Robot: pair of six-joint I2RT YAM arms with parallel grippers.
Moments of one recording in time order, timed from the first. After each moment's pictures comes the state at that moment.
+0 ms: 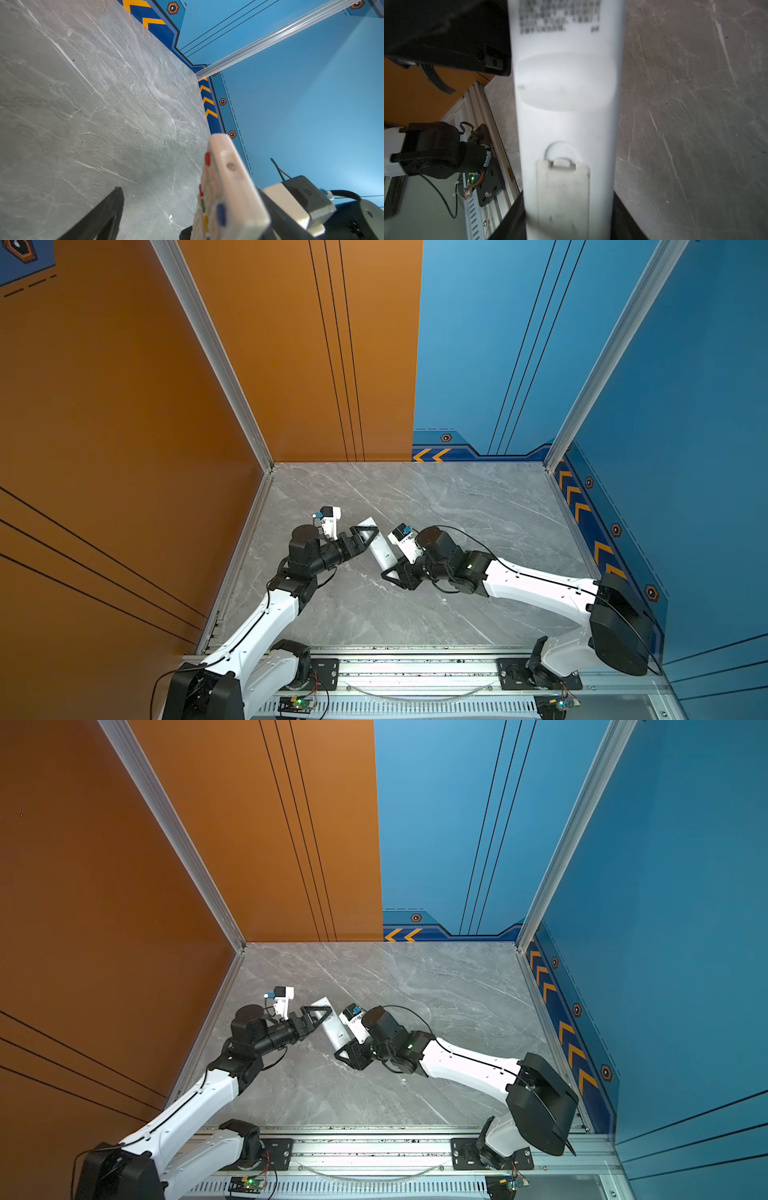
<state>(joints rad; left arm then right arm) -0.24 0.98 0.50 0.20 0.60 -0.91 0.94 1.46 0.96 -0.13 -0.25 0.34</state>
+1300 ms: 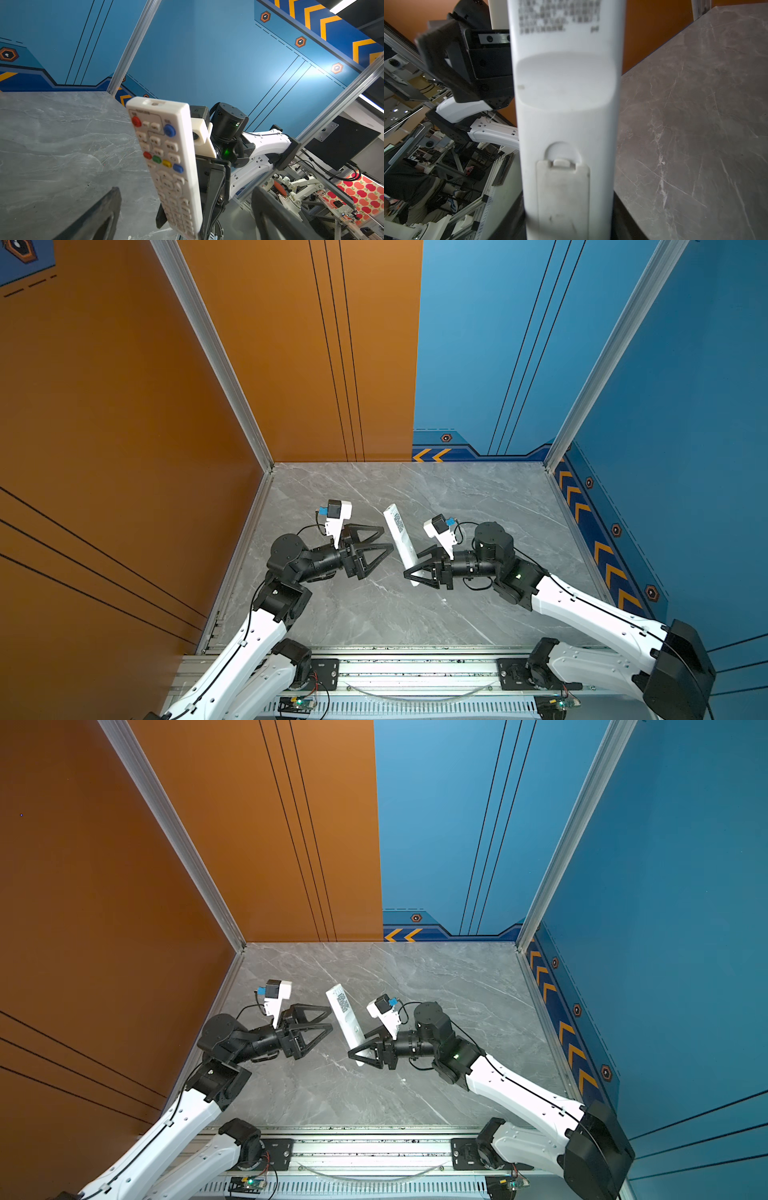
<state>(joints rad) -0.40 0.76 0.60 0.32 0.83 -0.72 0.77 1.13 0.74 0.18 -0.77 0.47</state>
